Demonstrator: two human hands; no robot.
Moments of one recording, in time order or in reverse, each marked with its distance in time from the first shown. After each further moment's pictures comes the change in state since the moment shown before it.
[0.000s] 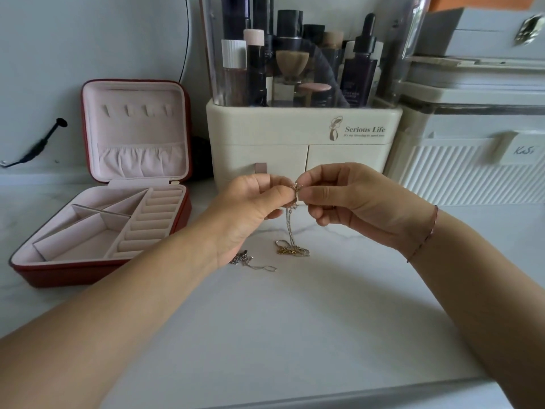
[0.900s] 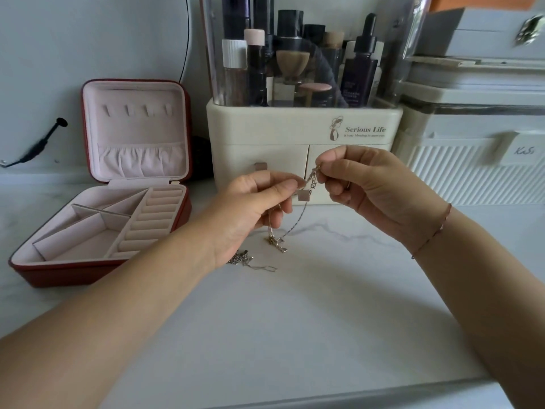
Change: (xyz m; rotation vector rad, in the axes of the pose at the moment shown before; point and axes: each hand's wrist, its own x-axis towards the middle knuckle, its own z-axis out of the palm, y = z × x) left_hand -0.001 0.002 -0.001 -0.070 -0.011 -0.006; right_hand -0.002 -0.008 -0.005 0.120 0.210 -0.122
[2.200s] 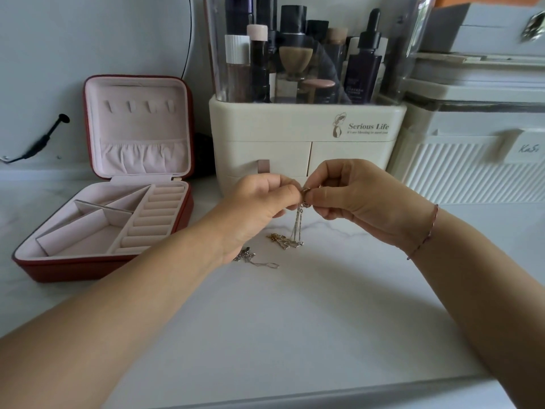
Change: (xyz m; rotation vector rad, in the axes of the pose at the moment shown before) left_hand 0.002 -0.003 0.004 0.192 -0.009 -0.004; right_hand -0.001 0.009 0.008 -0.334 -0.101 0.046
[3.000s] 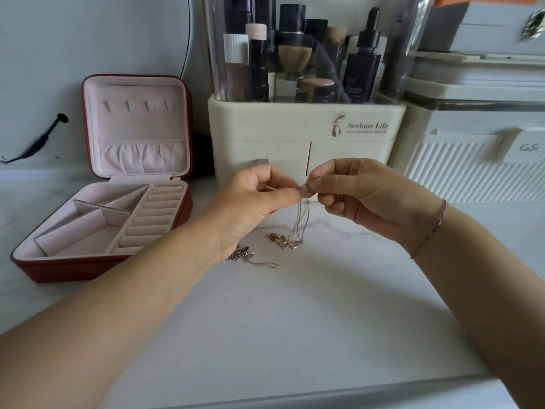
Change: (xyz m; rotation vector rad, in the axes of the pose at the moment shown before) left_hand 0.003 -0.002 -0.005 -0.055 0.077 0.033; right_hand 0.000 -0.004 -0.005 0.359 -0.045 0.107
